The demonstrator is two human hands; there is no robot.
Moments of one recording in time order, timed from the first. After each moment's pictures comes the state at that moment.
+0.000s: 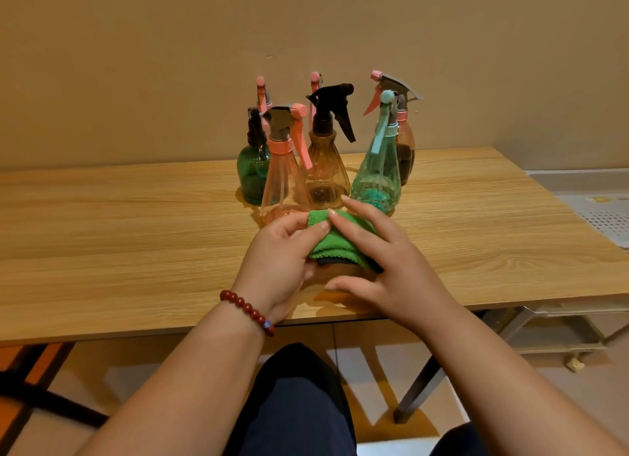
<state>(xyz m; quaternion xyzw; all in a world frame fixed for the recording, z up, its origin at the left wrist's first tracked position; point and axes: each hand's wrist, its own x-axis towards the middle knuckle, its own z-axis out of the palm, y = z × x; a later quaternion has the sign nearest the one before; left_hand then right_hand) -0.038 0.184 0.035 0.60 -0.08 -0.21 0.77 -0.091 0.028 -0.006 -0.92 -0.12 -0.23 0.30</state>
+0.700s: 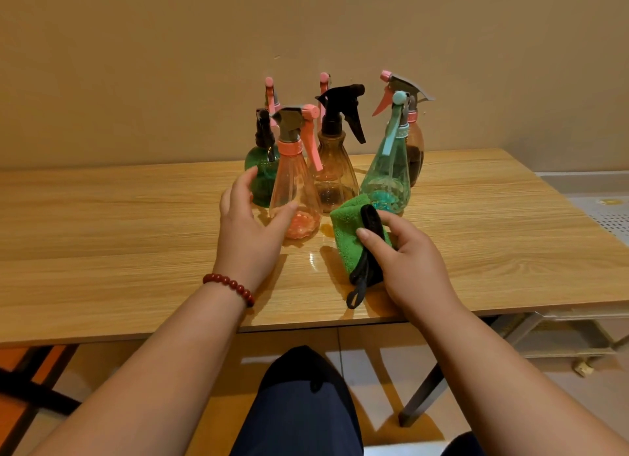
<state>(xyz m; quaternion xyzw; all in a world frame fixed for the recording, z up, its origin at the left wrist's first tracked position) 0.012 0.210 0.022 0.84 -0.12 0.10 0.52 -0.081 0.042 0.001 -0.80 0.11 -0.22 0.55</state>
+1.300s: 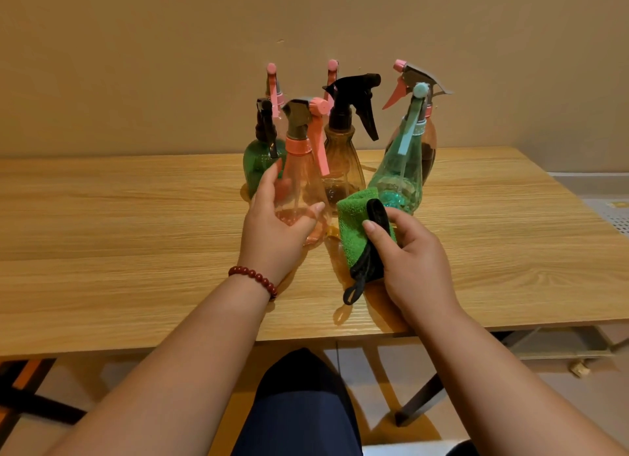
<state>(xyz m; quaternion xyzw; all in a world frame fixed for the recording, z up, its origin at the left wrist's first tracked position) 0.040 0.186 -0.002 0.80 -0.16 0.08 0.57 -0.058 0.047 -0.004 -0.78 0.14 -0.25 0.56</state>
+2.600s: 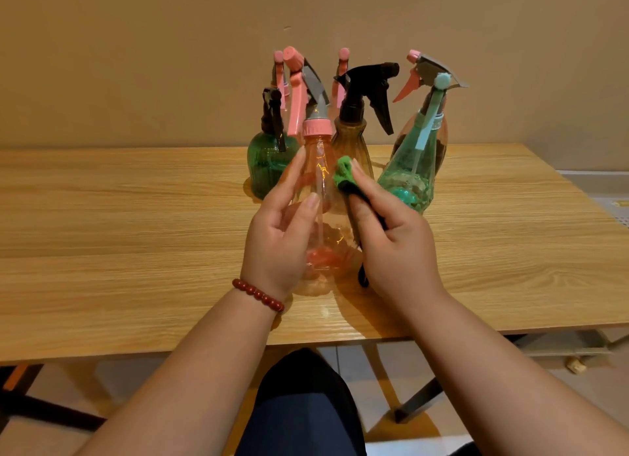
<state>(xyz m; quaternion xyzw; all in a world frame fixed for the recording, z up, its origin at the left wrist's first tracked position) 0.028 0.194 -0.003 0.64 -0.28 0.04 0.72 -0.036 0.077 0.011 -0.79 -0.01 -0.33 0.52</state>
